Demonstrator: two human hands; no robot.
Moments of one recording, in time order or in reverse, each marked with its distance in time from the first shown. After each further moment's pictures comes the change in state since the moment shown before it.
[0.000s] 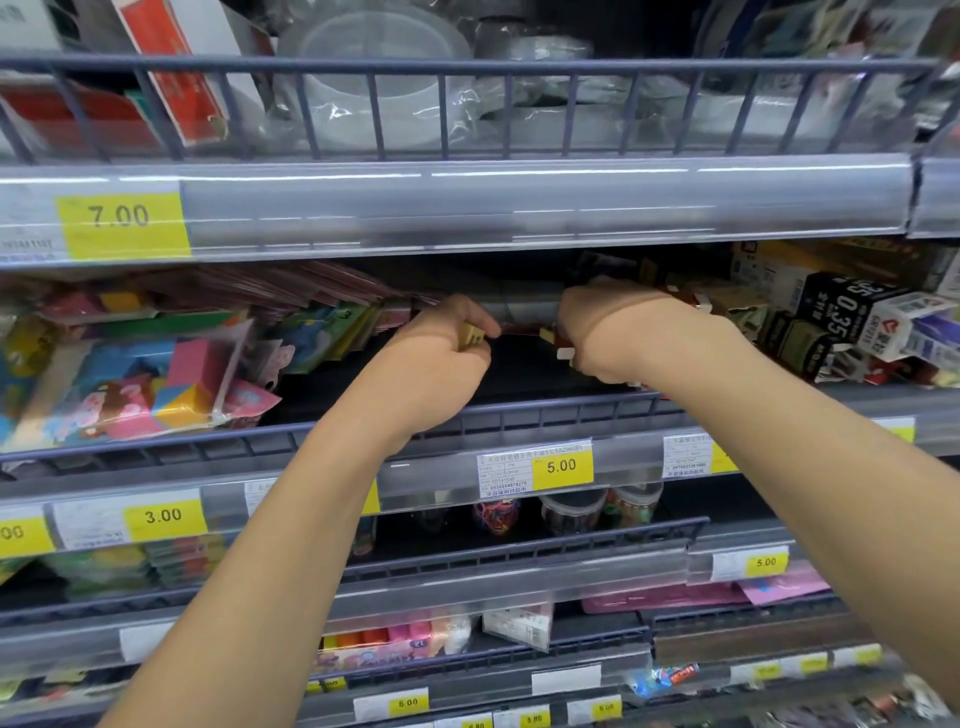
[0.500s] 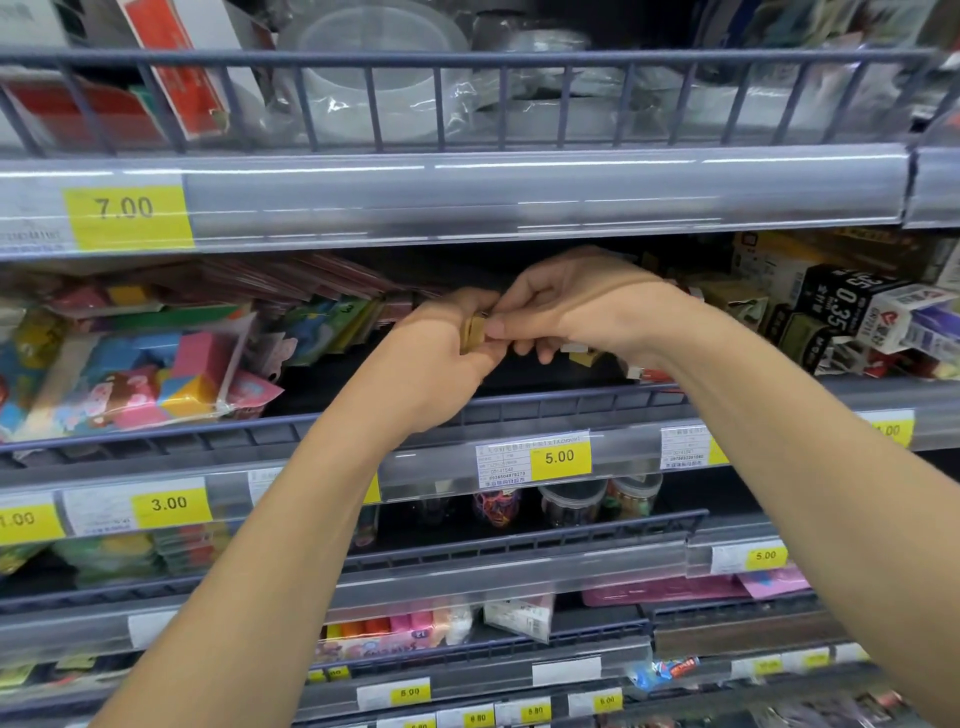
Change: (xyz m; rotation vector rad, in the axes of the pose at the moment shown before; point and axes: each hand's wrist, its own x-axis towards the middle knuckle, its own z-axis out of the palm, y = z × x) left_hand -0.012 0.007 -0.004 0.085 0.018 0.150; right_hand -0.007 0.003 0.006 1.066 0.025 -0.309
